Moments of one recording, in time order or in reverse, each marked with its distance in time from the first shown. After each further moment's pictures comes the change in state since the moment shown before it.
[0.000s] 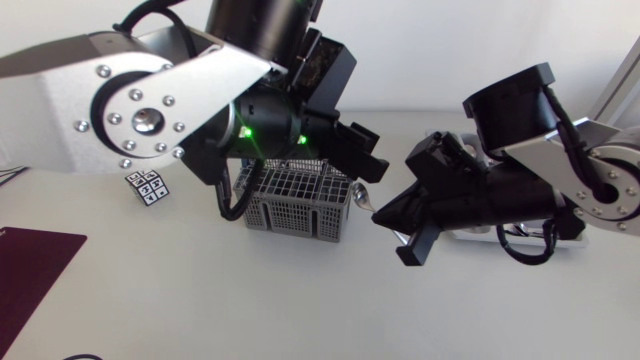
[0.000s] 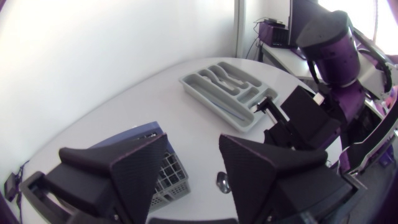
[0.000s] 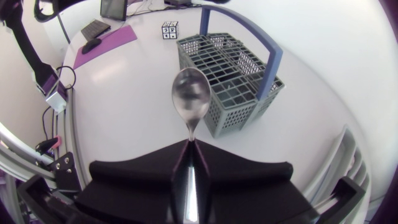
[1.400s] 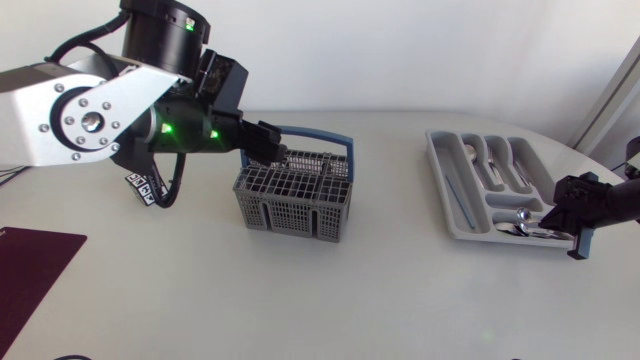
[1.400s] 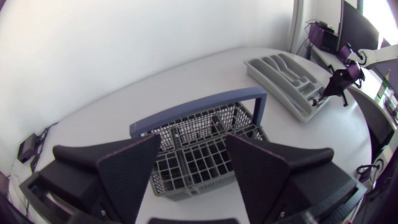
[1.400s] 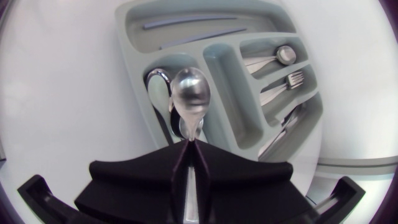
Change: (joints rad) left arm 0.306 -0.089 -0.163 0.018 0.000 0.037; right arm -1.049 0.591 0.237 -0.032 0.028 -1.266
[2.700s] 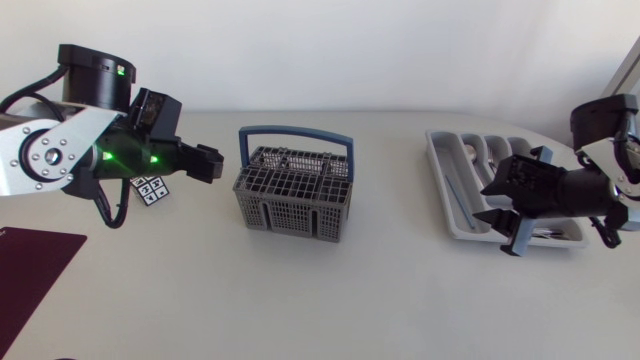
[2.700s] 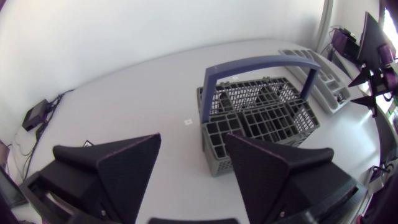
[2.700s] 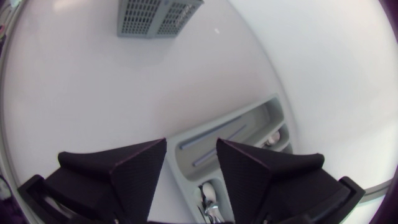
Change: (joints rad) left arm 0.289 -0.073 -0.202 0.072 0.131 0.062; right arm 0.488 -0.513 -0.299 0.090 0.057 0.449
